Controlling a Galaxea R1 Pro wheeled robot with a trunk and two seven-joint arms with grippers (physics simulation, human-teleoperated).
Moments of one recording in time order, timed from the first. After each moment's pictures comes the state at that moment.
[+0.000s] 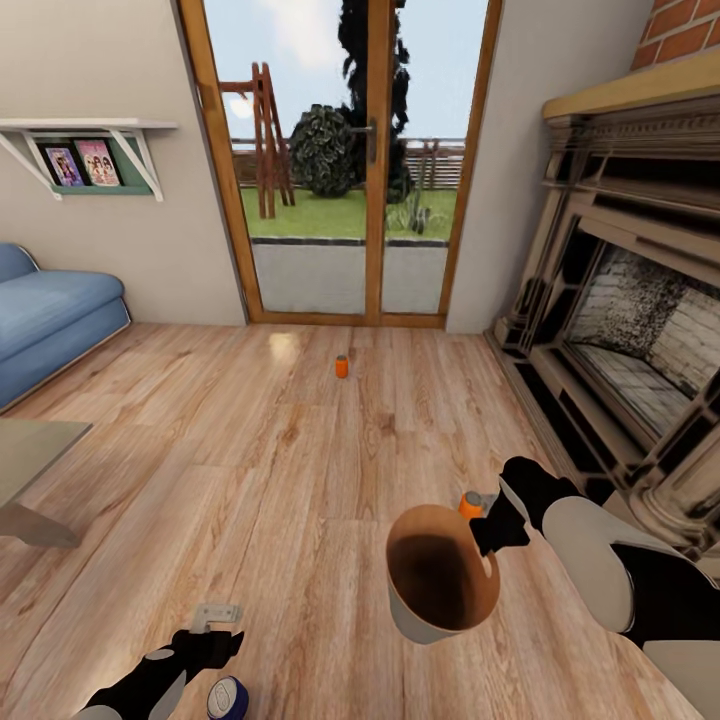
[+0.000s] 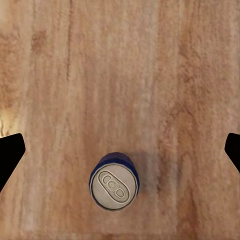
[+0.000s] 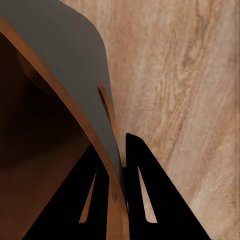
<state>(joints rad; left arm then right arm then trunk) -0.55 0.11 -0.01 -0.21 0.00 -0.01 -0.12 -1.10 -0.07 -0.17 -0.15 0.48 1.04 0.43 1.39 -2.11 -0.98</state>
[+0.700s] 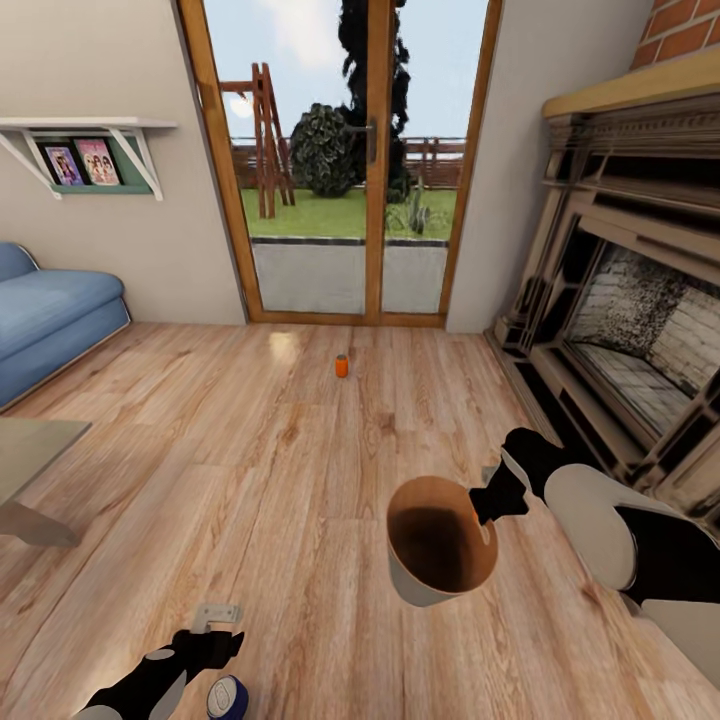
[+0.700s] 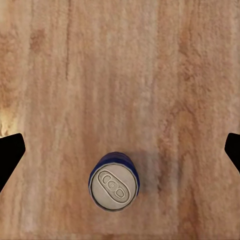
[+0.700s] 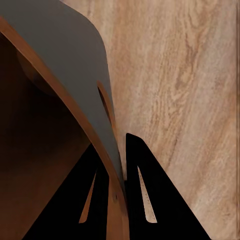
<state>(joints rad) -0.55 0.11 -0.02 -0.21 0.00 -0.01 -0.12 -1.22 -0.08 -0.17 -0.09 0.47 1.04 0.43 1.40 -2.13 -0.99</state>
